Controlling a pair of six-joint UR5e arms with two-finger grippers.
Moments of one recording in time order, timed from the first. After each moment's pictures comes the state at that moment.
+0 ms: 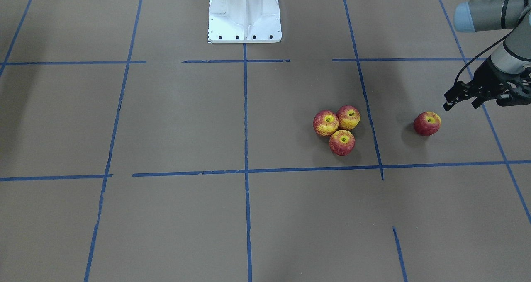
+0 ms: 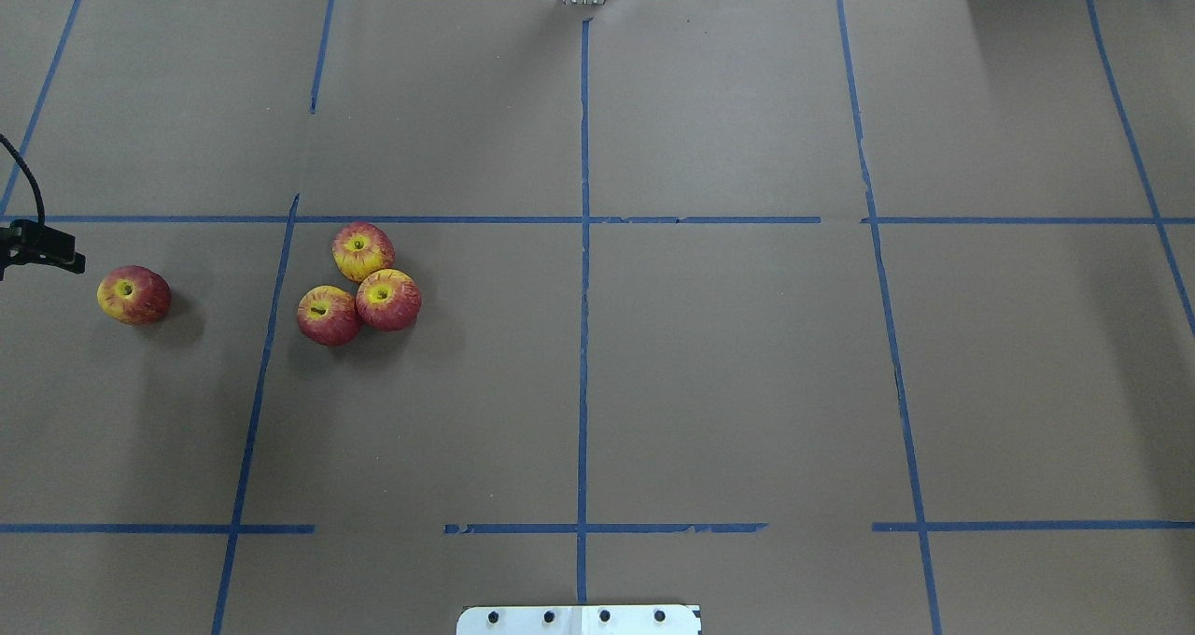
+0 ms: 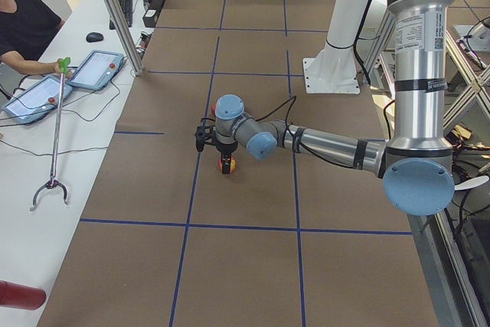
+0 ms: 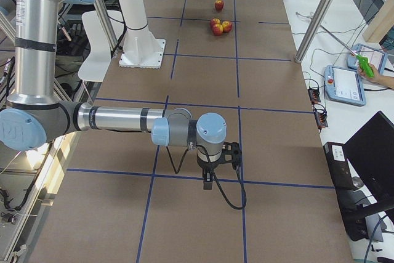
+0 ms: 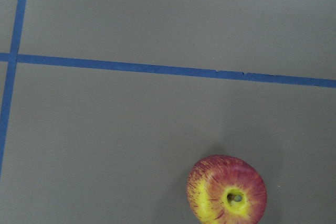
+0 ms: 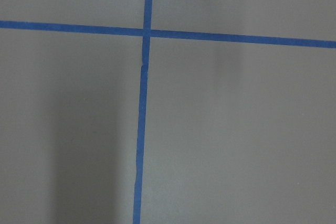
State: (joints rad) left arm -1.07 -1.52 -1.76 -2.03 -2.18 -0.85; right arm 1.59 -1.71 1.71 -1.59 2.29 -0.06
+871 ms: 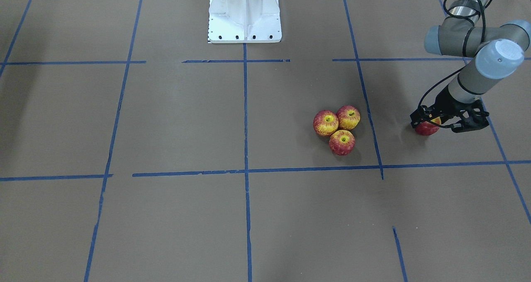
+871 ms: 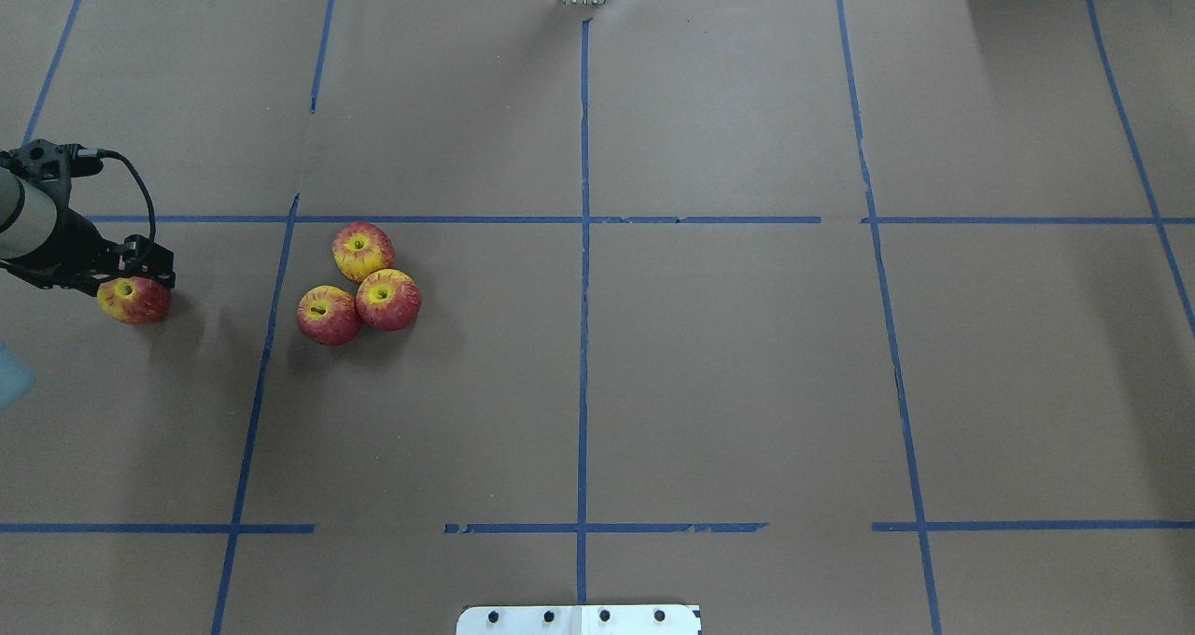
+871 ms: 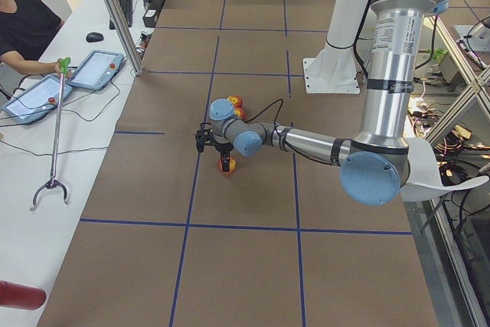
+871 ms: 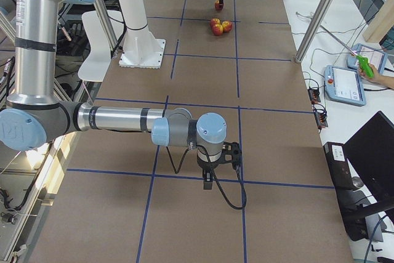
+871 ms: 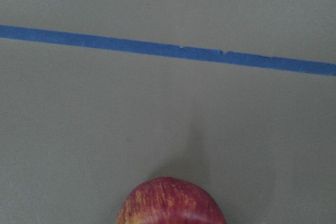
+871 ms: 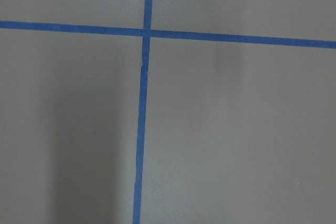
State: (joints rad) left arm -0.92 -1.64 -1.60 -2.03 -2.14 -0.94; right arm 1.59 -1.71 1.71 -1.59 2.29 -0.06
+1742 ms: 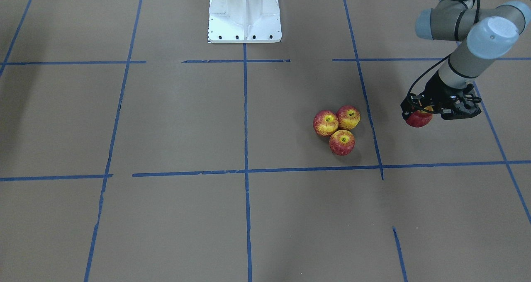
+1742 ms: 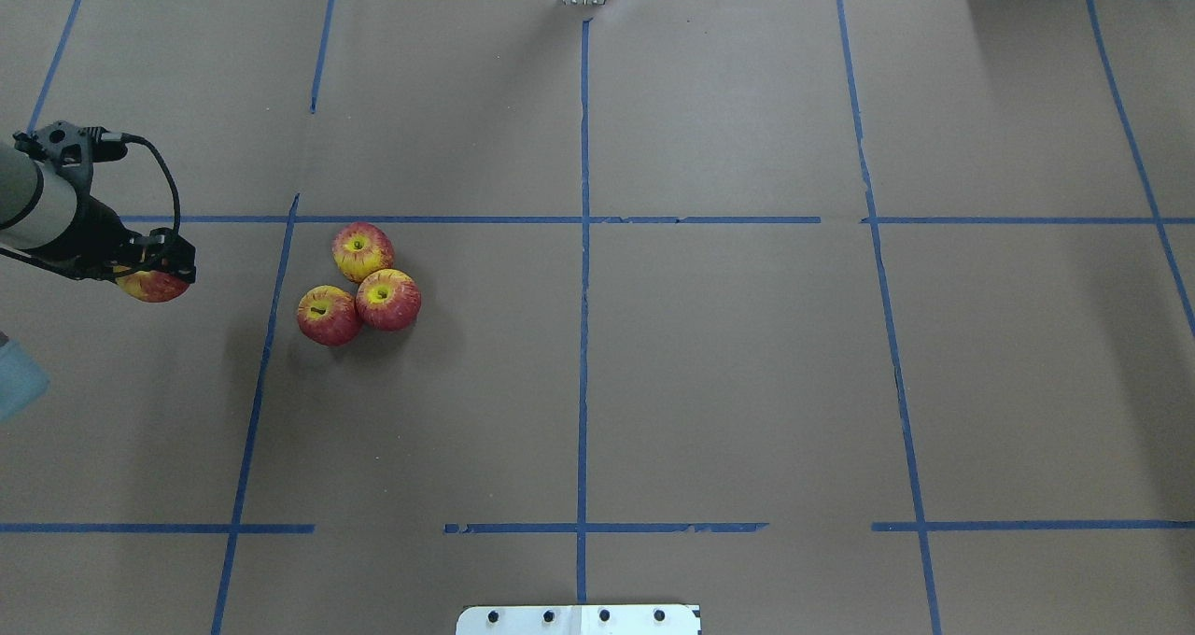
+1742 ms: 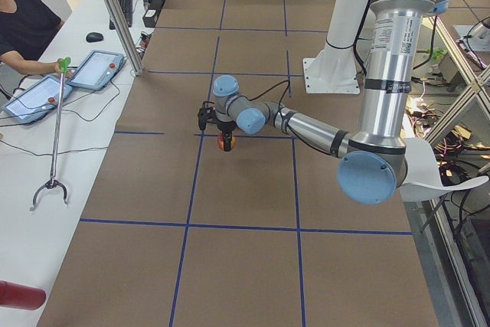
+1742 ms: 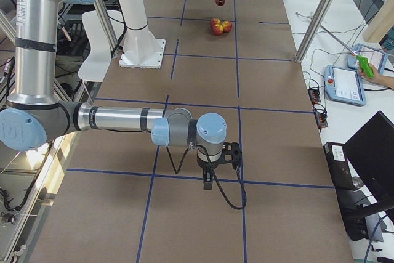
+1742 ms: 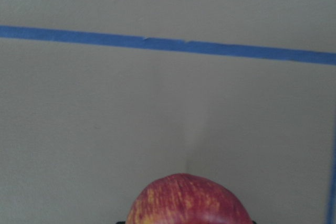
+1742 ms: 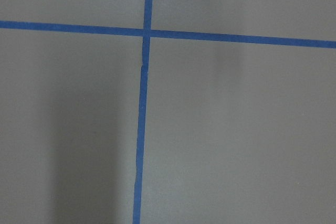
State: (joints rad) left arm -0.93 -1.68 -1.84 -1.84 -2.14 -0.98; right arm 1.59 -1.71 1.71 -1.59 2.29 -0.06
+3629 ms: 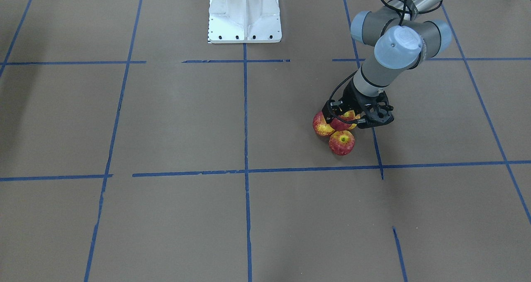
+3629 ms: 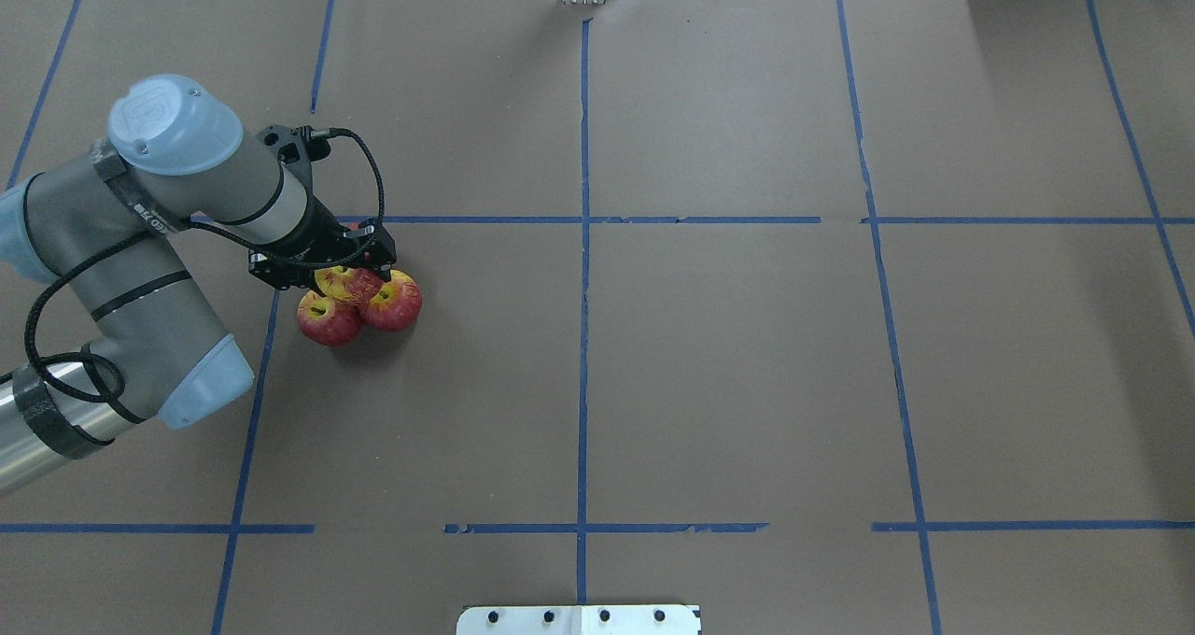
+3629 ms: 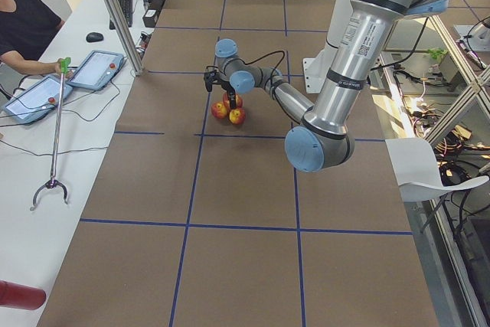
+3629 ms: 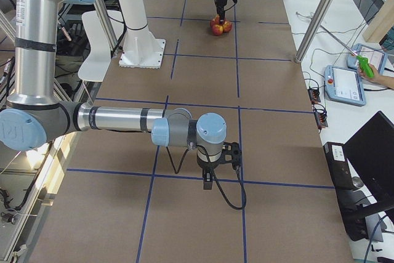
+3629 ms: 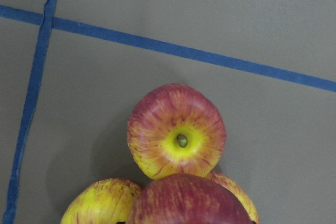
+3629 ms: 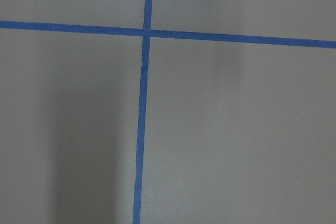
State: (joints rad) left arm -0.74 -1.98 -1.71 -1.80 -2.13 -1.26; right arm 1.59 -1.71 1.71 -1.59 2.29 -0.06
